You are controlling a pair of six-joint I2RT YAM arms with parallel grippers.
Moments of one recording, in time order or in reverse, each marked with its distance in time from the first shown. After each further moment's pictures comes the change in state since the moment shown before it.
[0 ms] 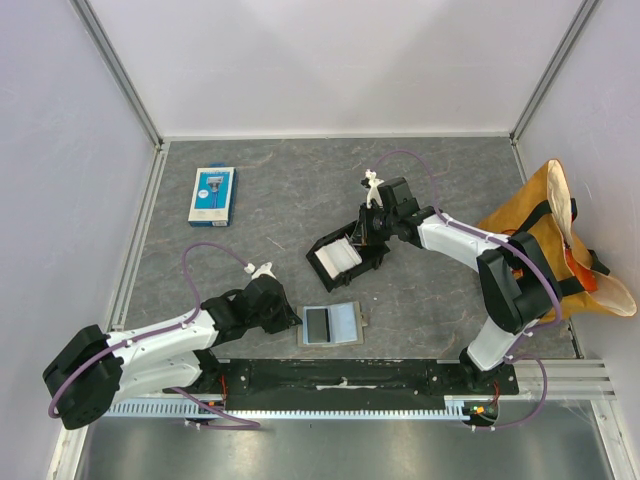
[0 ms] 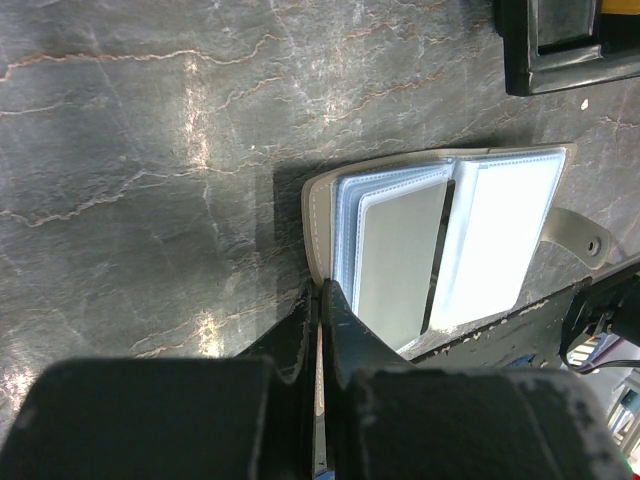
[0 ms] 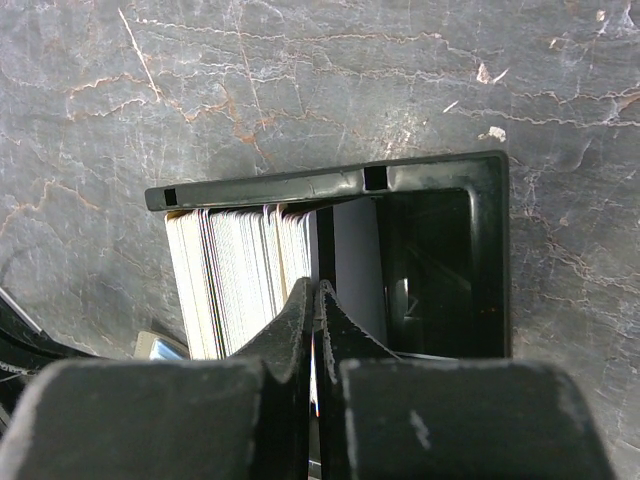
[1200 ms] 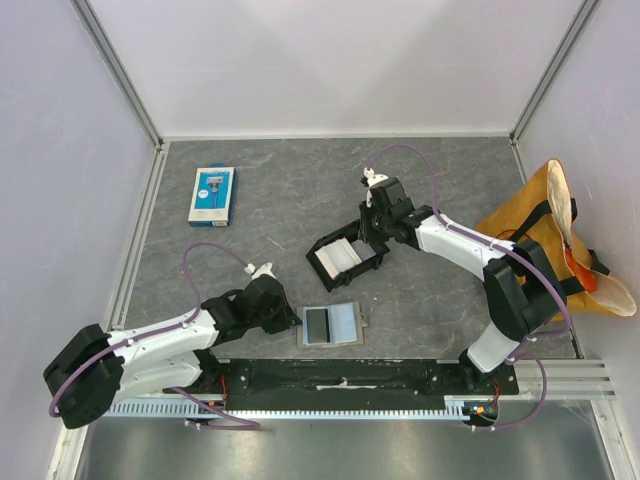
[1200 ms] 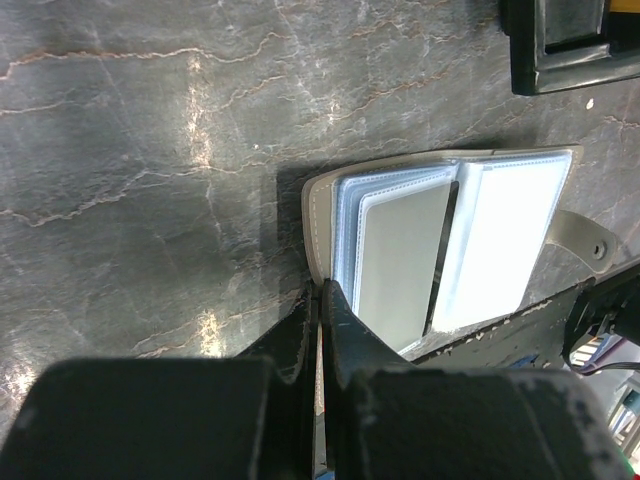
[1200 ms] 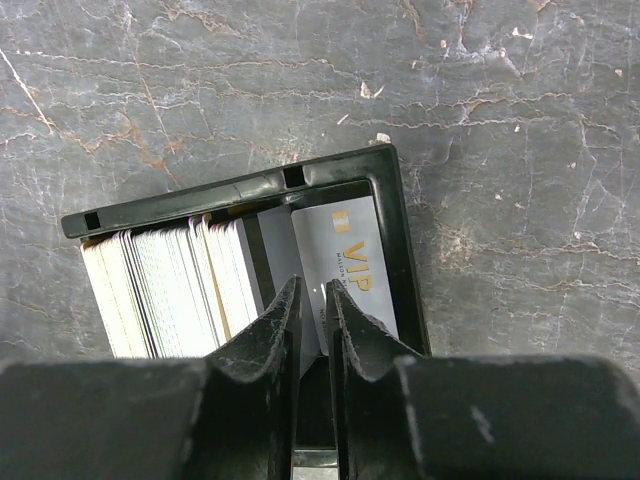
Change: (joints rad) left arm 0.000 0.003 0.000 0.000 0.001 0.000; right arm 0.061 -0.046 0.031 -0.102 0.317 -0.056
